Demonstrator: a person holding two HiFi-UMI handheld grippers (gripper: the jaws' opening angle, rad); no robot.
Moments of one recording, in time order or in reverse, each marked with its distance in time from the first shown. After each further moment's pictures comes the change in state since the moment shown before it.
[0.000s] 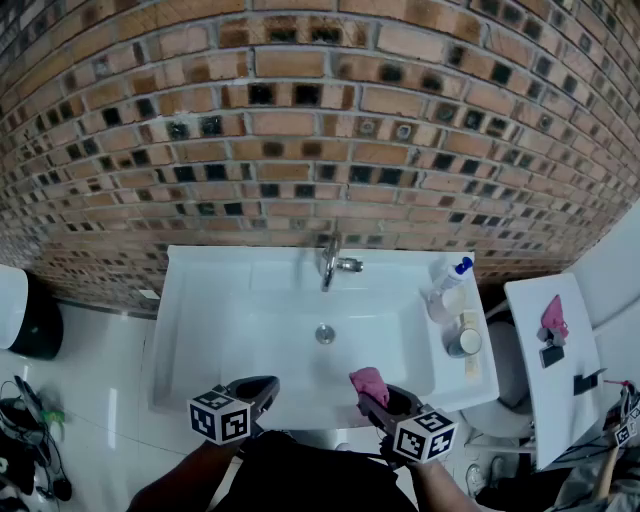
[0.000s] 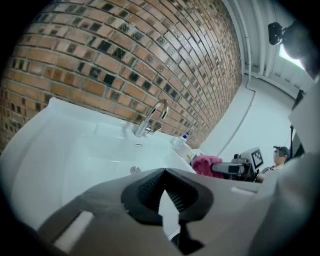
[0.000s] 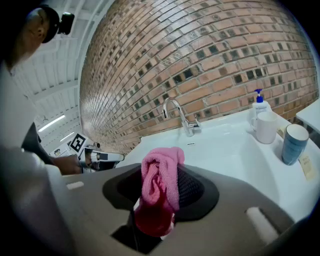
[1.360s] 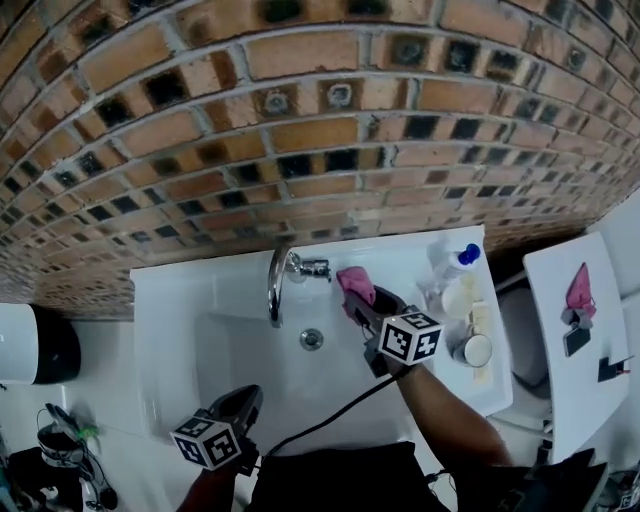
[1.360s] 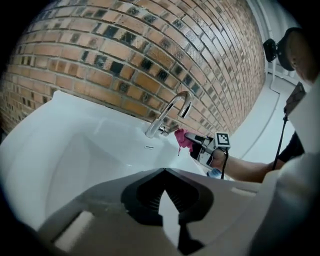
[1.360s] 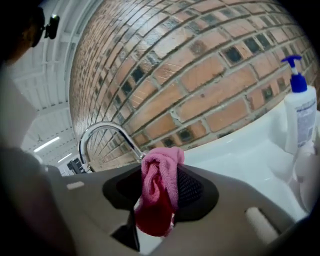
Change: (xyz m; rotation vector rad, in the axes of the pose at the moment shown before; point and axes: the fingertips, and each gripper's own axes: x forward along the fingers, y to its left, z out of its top) left arm 0.067 0.034 0.038 -0.137 -0.004 0.188; right arm 0.176 -0.185 0.155 0.105 -0.189 0.064
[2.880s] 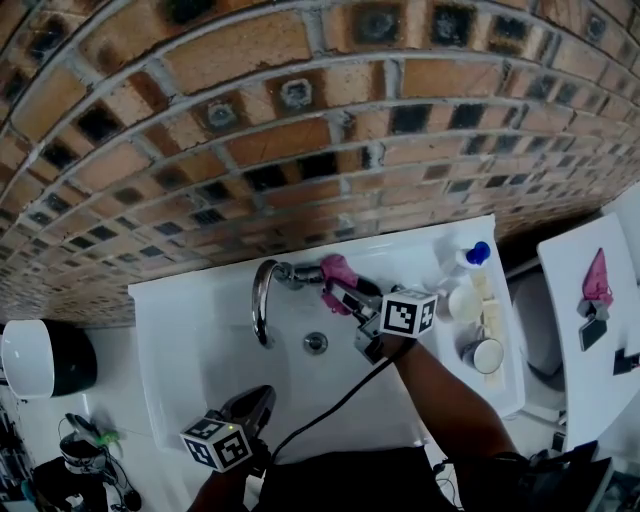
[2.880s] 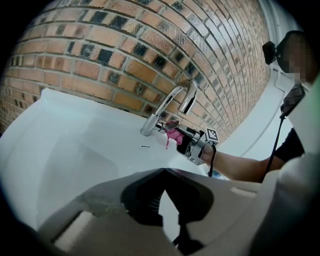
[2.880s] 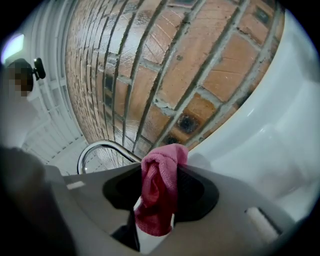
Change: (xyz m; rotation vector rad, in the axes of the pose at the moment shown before) left arm 0.040 -0.011 0.017 0.001 0.078 0.005; right arm 0.058 -0.011 0.006 0.286 0.006 0.292
